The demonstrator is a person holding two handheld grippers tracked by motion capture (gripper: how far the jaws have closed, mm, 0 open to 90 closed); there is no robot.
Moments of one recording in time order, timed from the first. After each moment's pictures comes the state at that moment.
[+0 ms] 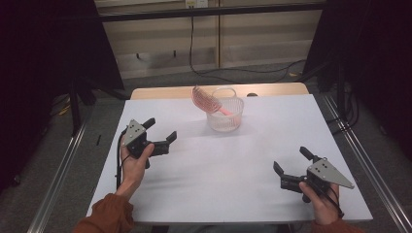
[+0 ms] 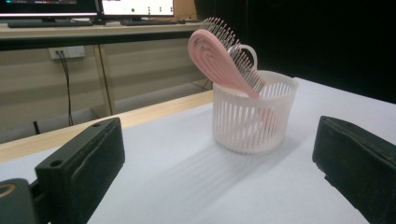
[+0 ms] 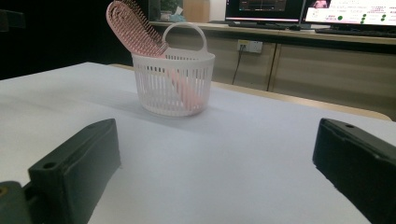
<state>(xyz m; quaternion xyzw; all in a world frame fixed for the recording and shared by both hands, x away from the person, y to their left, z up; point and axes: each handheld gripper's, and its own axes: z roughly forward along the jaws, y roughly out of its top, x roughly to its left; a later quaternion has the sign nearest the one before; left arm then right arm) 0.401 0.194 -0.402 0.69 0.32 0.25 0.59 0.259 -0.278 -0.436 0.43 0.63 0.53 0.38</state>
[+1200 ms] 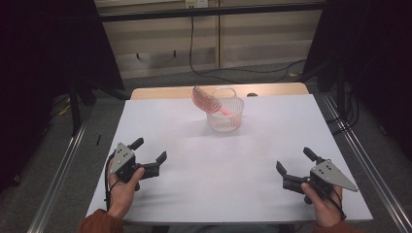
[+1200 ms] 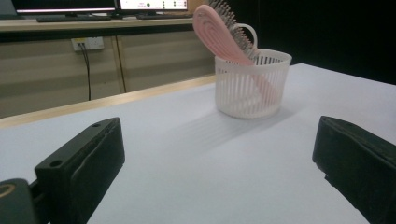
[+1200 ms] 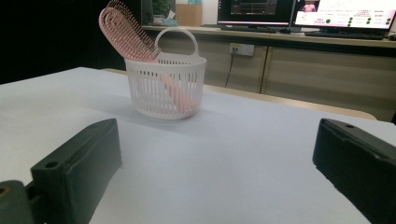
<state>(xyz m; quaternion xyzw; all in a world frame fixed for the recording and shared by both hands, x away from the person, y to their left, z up) 0.341 0.218 -0.417 0.70 0.33 0.27 0.57 0.253 -0.281 -0.432 0.44 0.61 0.53 0.39</state>
